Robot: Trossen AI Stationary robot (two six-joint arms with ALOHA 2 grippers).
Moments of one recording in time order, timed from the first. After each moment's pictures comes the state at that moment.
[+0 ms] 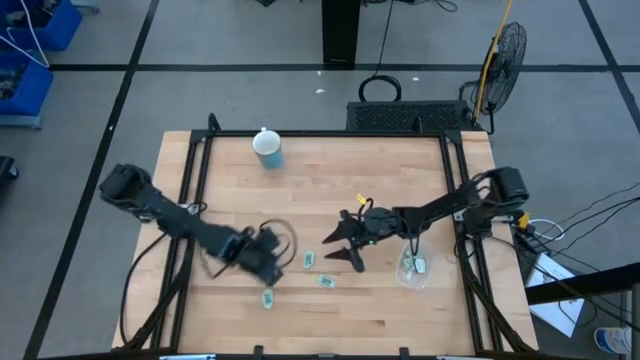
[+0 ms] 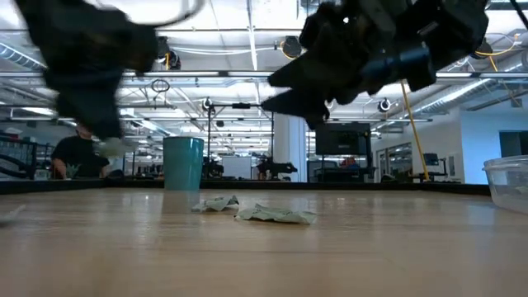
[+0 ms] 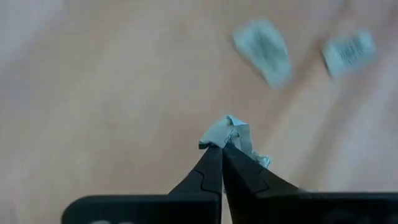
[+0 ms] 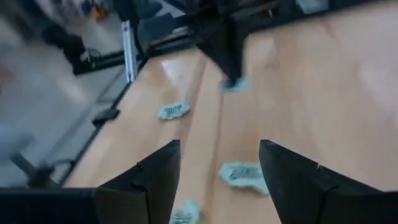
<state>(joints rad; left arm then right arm) -0.46 1.51 0.86 -0.53 -0.29 -1.05 0.13 1.71 0.69 0.71 -0.16 0.29</state>
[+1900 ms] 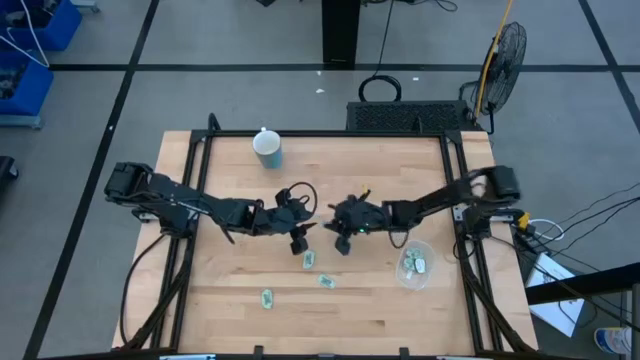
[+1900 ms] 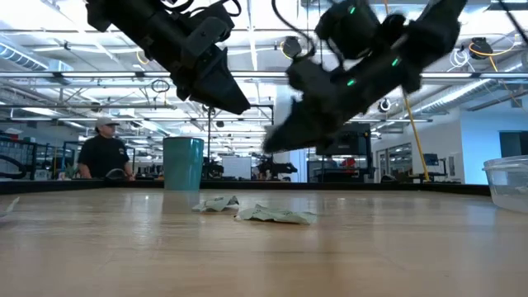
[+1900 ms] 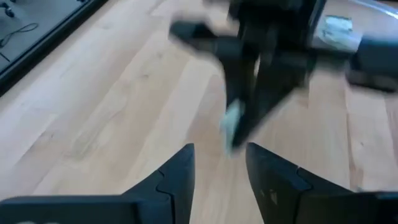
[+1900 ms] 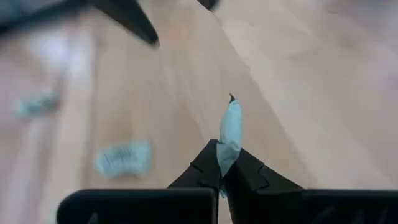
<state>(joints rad) -0.16 1.53 0.86 0.00 -0.38 -0.27 0.05 1.74 0.77 0.41 0.14 0.36</state>
